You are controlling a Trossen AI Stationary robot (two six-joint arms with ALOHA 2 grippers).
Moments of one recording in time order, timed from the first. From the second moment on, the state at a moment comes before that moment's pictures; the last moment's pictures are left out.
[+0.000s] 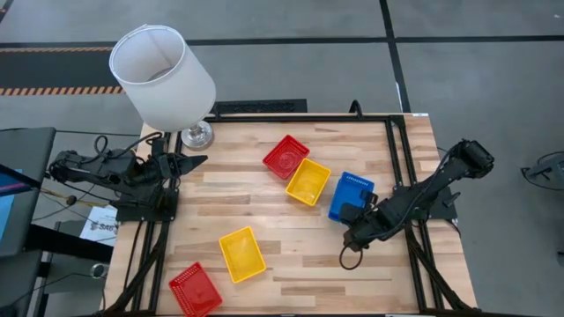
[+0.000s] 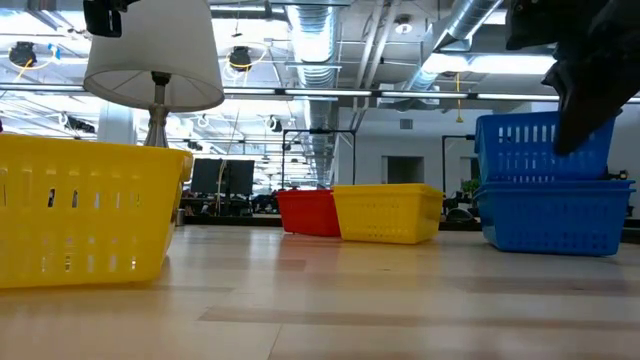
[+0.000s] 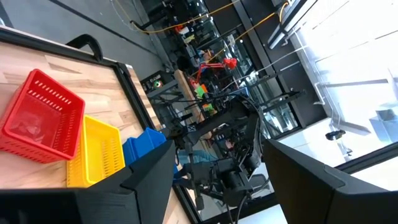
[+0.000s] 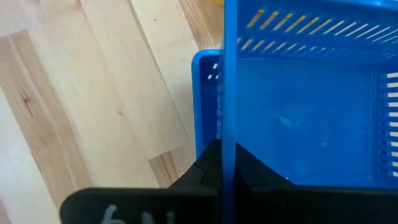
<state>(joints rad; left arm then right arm) -0.25 0.40 0.64 -0.22 -0.55 -1.09 0.55 1.43 0.98 -0.97 0.39 0.90</state>
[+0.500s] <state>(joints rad) -0.25 0.40 0.64 -0.22 -0.54 -1.09 0.55 1.43 0.98 -0.98 0.36 0.91</state>
